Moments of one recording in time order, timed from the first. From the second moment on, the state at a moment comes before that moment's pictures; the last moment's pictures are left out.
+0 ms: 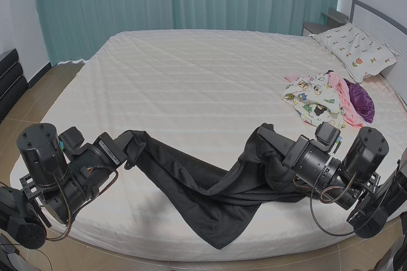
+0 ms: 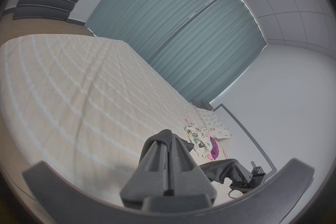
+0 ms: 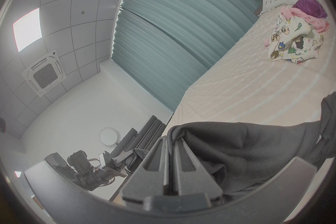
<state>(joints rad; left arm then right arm) -0.56 1.52 -0.38 -1.03 0.23 -0.81 0.65 1.82 -0.39 -1.55 0.05 0.77</state>
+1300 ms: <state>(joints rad) -0.48 1.30 -0.80 -0.52 0.25 -0.74 0.41 1.28 -1.14 -0.78 0.09 0.88</state>
